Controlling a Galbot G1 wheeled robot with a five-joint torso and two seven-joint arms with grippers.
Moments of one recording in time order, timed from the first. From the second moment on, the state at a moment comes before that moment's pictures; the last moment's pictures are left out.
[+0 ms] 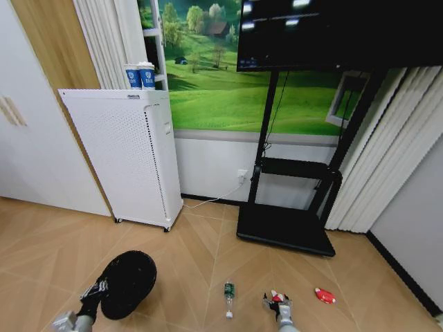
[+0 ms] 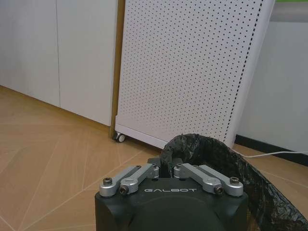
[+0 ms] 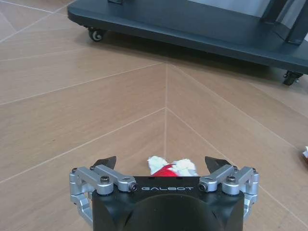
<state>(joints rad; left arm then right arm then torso) 1.67 -0.89 -0.58 -1.67 -0.86 -0.30 -0.22 -0.91 1.09 -0.44 0.78 0.92 0.32 0.45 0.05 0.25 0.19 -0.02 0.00</state>
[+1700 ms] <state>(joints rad) 0.93 -0.56 0.06 -1.44 -1.14 -0.21 -0.25 -1.00 1.00 -0.33 0.94 0.58 0.61 0.28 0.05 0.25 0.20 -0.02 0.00</state>
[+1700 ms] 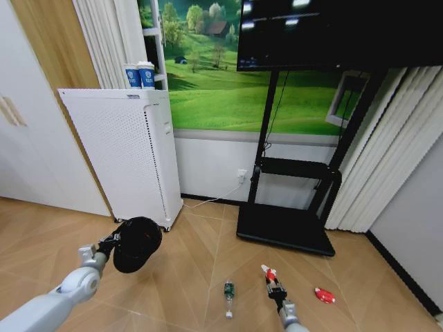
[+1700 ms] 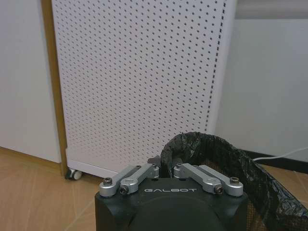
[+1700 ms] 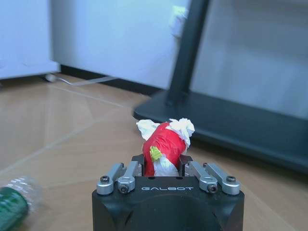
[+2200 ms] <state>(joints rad) 0.65 -0.62 0.41 -1.31 -1.19 -0.20 -0.23 -0.89 0.99 -0.42 1.03 0.46 0.80 0.12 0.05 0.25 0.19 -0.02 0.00</state>
